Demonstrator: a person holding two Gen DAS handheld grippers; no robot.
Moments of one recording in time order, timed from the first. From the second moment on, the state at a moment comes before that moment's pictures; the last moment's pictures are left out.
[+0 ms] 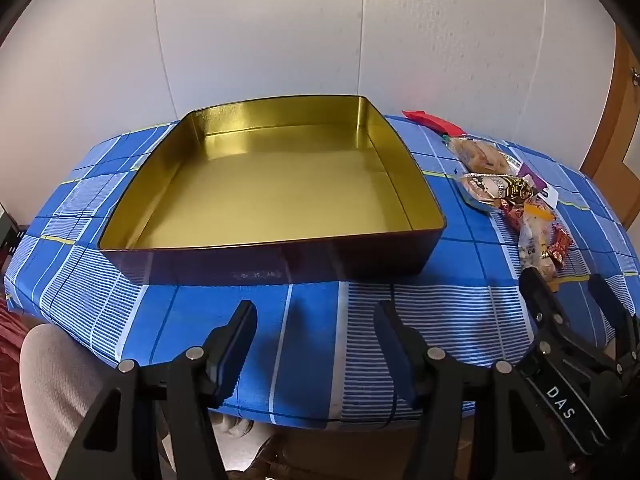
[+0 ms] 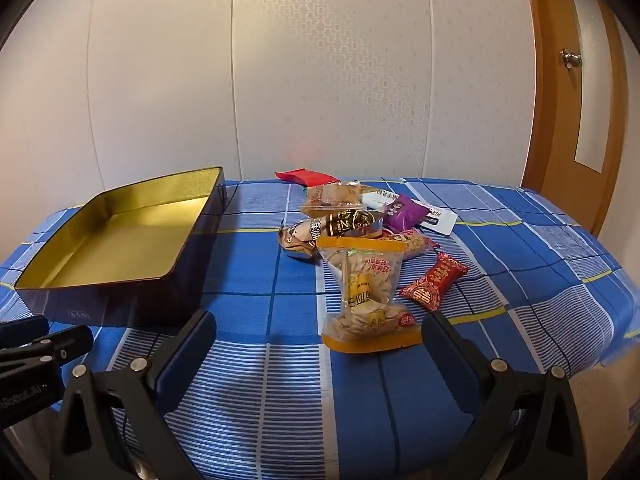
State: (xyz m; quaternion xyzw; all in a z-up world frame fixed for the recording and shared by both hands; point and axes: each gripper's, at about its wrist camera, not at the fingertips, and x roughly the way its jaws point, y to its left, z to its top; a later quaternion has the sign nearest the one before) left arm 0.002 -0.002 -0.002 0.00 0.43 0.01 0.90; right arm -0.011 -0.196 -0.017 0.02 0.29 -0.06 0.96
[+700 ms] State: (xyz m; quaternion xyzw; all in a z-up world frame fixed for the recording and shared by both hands) left arm -0.002 -0.001 -0.008 0.00 0.44 0.02 0.90; right arm -0.008 -0.193 -0.022 0.01 0.30 -0.06 0.95
